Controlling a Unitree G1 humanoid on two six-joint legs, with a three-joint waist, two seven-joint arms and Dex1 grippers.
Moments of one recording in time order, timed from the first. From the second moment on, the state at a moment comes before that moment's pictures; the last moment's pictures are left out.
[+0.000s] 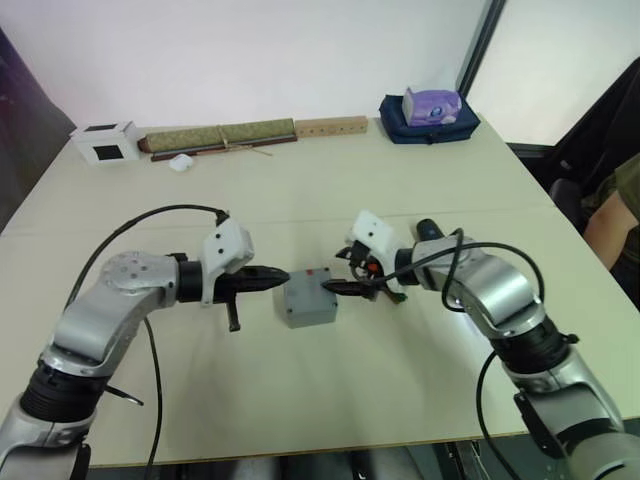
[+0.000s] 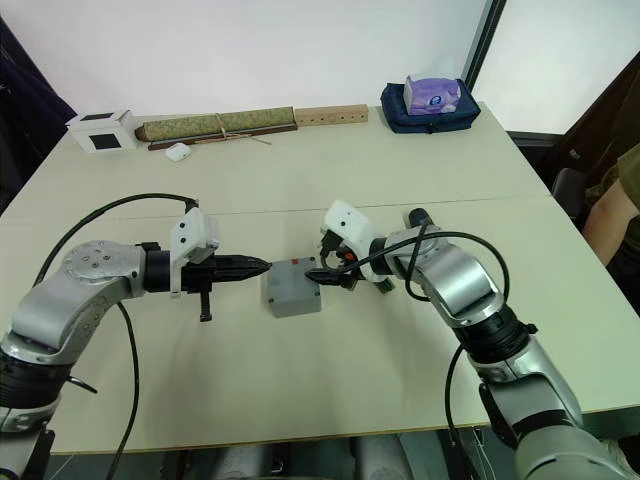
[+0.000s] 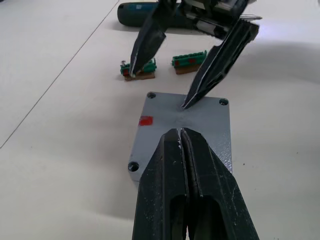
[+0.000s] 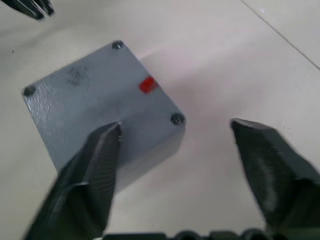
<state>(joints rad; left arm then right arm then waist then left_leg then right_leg) -0.39 0.77 -0.06 -0.36 -0.47 0.58 -1.01 -0.74 -0.59 0.30 -0.27 0.31 1.05 0.78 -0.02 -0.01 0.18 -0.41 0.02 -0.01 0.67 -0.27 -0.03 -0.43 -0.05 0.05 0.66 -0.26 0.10</state>
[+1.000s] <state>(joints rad) -0.49 0.61 -0.10 -0.35 -0.54 0.45 -1.12 -1.09 -0.92 0.65 0.26 0.30 1.50 0.93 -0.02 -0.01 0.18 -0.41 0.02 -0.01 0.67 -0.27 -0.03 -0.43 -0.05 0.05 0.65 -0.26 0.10</state>
